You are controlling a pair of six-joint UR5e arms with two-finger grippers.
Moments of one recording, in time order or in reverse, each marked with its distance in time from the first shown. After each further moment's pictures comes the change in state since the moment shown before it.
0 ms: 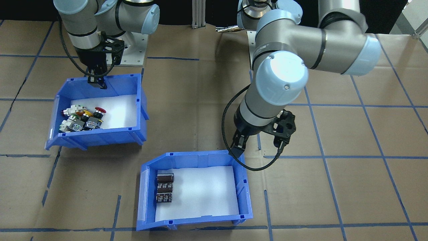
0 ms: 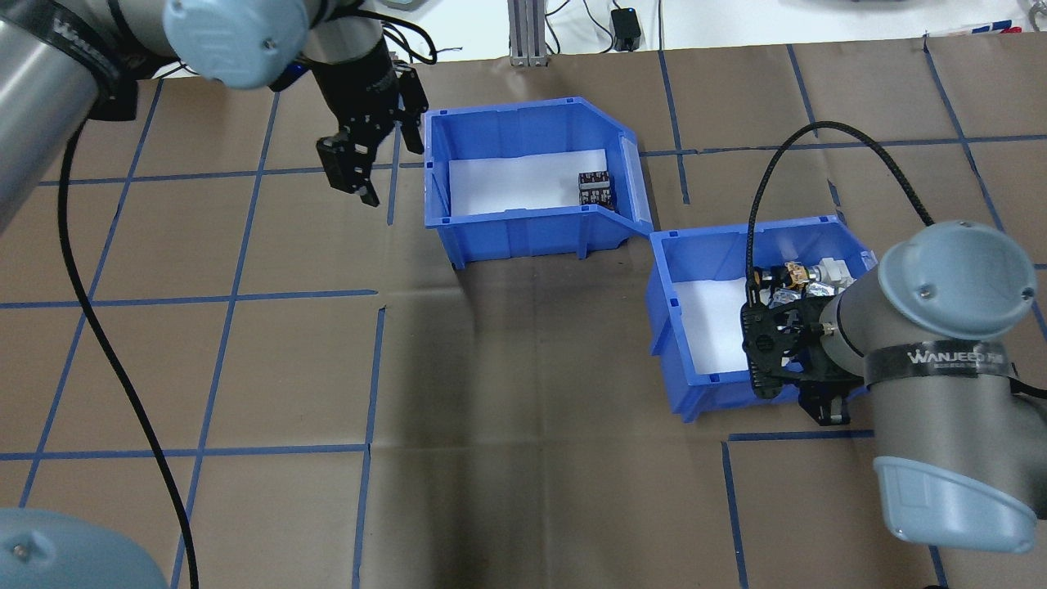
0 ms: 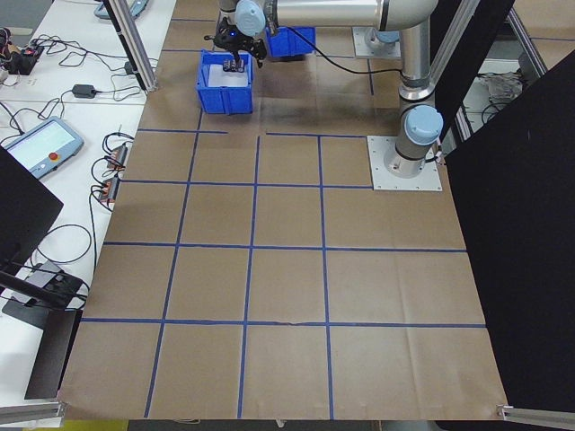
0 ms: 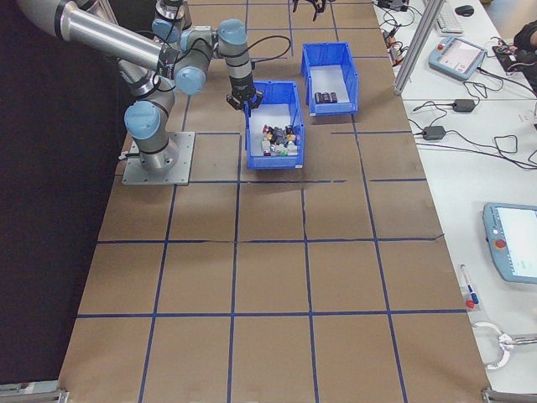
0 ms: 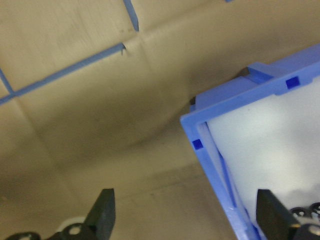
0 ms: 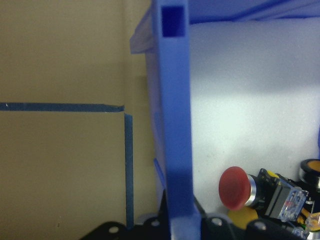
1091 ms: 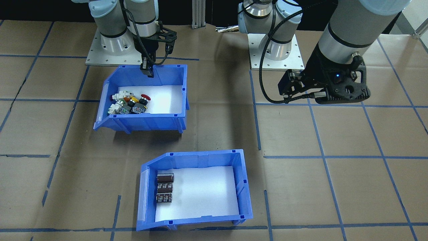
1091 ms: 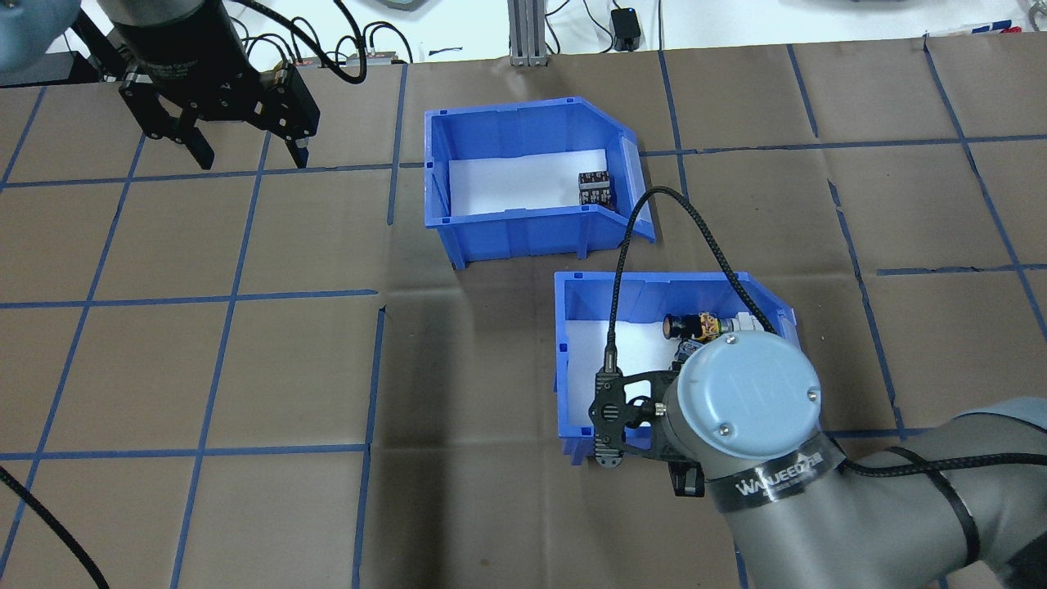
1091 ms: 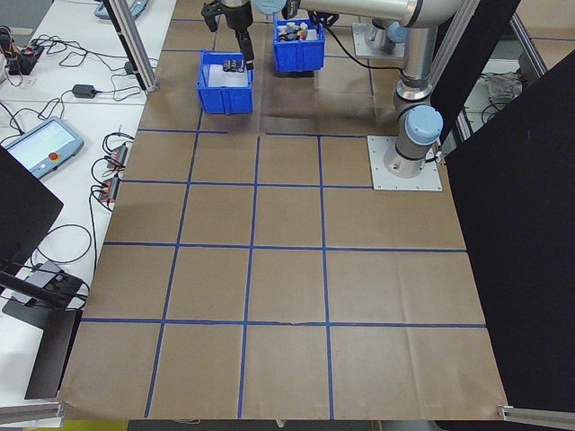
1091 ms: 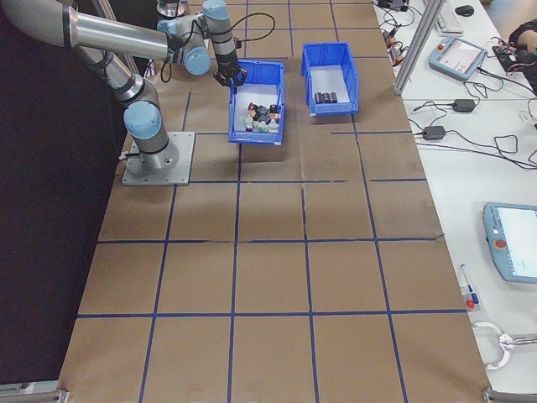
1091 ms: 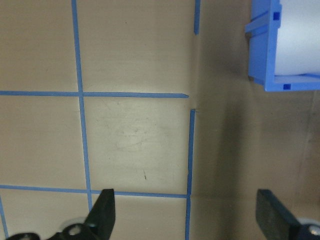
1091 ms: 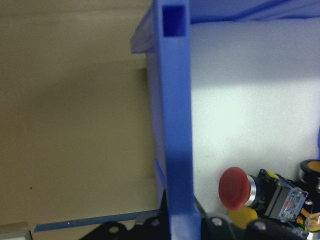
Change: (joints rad) left arm 0.099 0.257 -0.134 -0.029 0.072 1.101; right arm 0.428 0.065 -0.003 -0.044 -0.039 0.529
